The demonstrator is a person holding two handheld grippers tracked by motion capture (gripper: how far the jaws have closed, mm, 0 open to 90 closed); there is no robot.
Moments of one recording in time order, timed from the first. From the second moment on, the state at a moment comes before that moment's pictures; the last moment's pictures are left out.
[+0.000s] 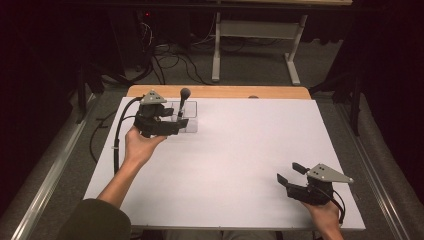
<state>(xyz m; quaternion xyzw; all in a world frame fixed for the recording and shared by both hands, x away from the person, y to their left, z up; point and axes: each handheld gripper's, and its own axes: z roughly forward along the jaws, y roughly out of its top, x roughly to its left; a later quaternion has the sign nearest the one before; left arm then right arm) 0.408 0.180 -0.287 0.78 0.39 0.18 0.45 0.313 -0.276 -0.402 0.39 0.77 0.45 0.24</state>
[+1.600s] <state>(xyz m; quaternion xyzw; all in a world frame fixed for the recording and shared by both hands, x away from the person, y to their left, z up) 0.381 0.195 -0.299 0.78 0.38 0.19 0.46 0.312 -0.276 -0.402 0.39 0.77 0.45 0.24</state>
